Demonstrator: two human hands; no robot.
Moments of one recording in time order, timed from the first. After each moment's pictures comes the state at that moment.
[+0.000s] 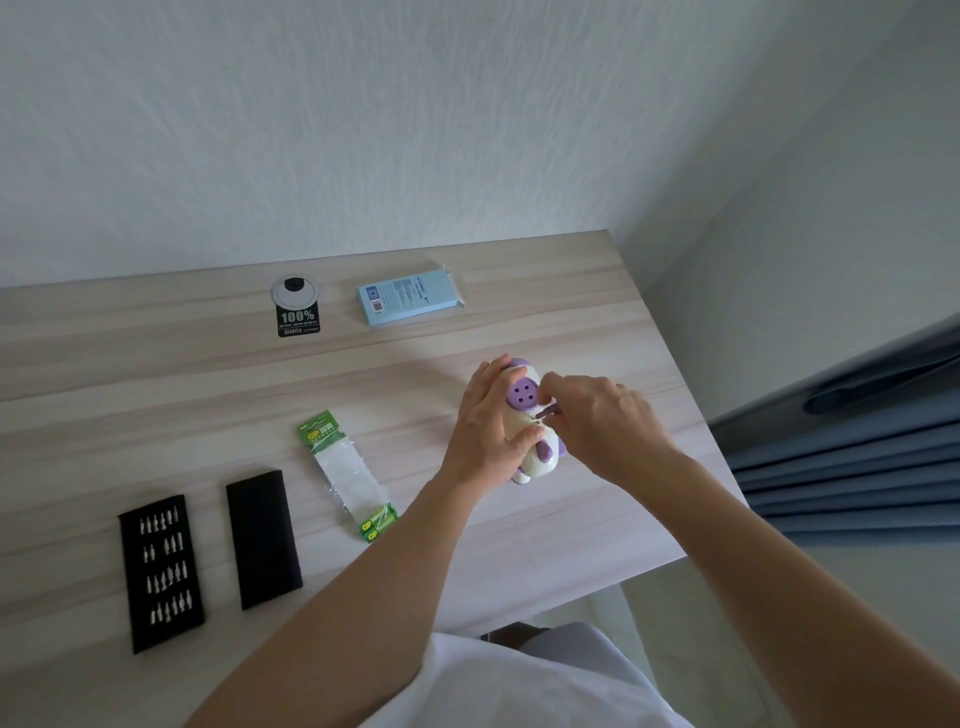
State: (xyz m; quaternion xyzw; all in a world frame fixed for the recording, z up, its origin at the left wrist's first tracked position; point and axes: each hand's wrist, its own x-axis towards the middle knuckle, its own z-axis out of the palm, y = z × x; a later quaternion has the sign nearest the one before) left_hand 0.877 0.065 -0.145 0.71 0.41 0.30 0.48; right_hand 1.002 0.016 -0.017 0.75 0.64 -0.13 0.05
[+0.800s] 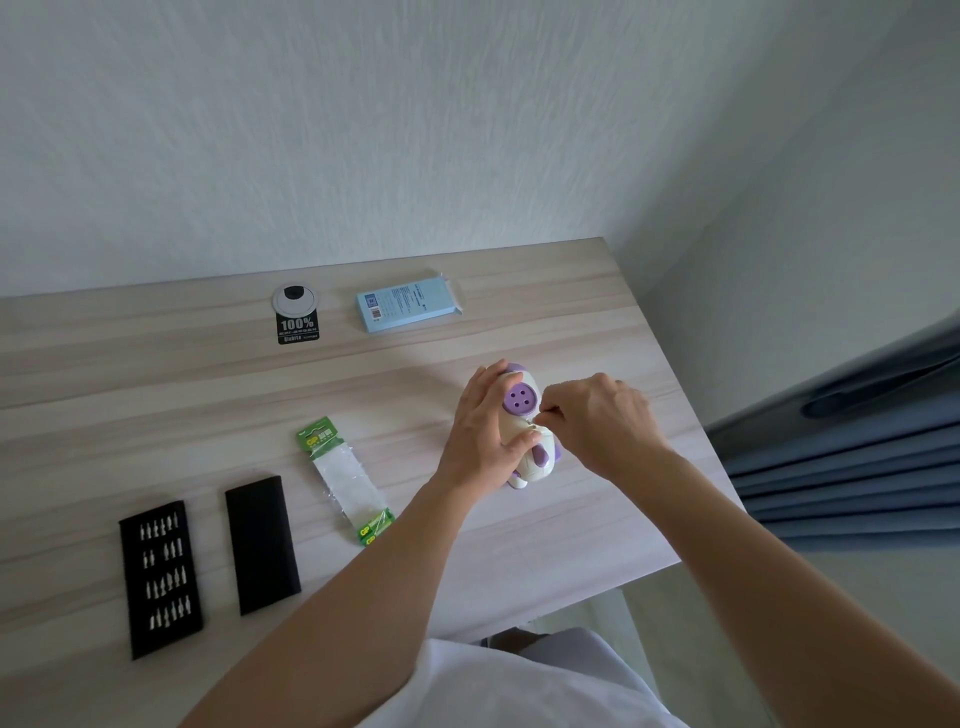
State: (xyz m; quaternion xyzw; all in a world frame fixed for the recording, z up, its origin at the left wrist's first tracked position) left_hand 0.875 0.064 -0.140 0.71 0.42 0.27 0.49; right_hand 1.004 0.021 -0.016 0.77 0.63 -0.10 0.08
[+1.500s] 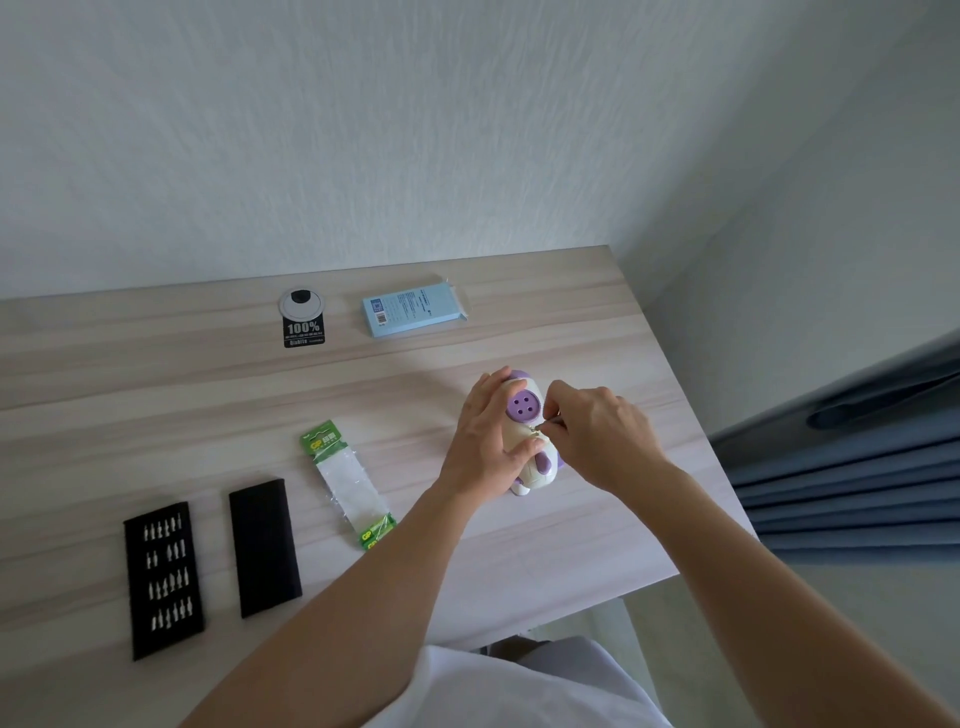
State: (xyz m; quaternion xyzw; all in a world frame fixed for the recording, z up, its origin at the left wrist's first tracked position) left_hand 0.873 0.063 -0.139 0.71 0.43 0.27 0.49; right_hand 1.001 0.019 -0.020 0.78 0.61 -0.14 0.03
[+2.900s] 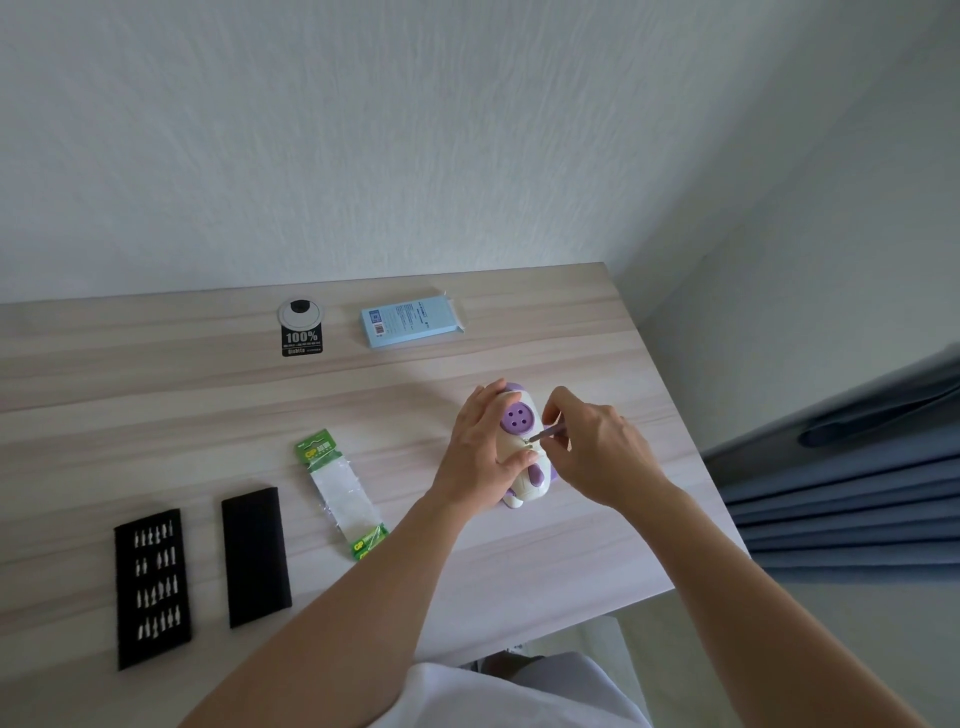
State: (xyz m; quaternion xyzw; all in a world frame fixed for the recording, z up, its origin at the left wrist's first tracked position) left_hand 0.873 0.064 -0.140 0.72 0.42 0.27 0.48; right_hand 1.013 0.013 -0.028 0.77 0.61 -0.17 -0.04
